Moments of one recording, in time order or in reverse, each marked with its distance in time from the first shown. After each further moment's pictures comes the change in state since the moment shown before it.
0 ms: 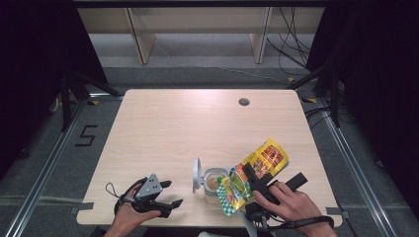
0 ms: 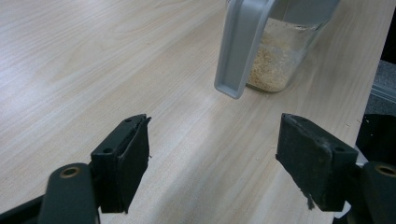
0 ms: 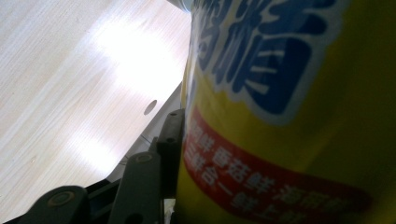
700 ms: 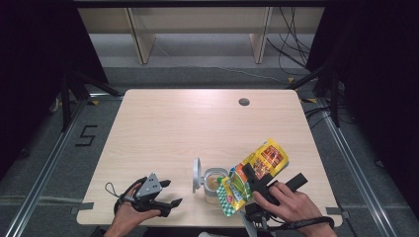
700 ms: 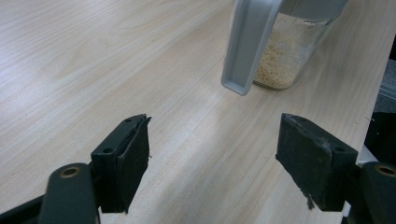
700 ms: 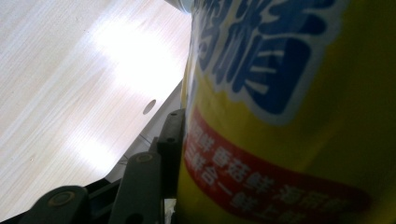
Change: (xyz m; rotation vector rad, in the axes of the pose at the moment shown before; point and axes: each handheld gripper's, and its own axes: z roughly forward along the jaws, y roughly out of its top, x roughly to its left) left arm 0.003 -0.001 0.001 0.004 0.007 -0.001; right arm 0.000 0.001 -0.002 0.002 -0.003 0.001
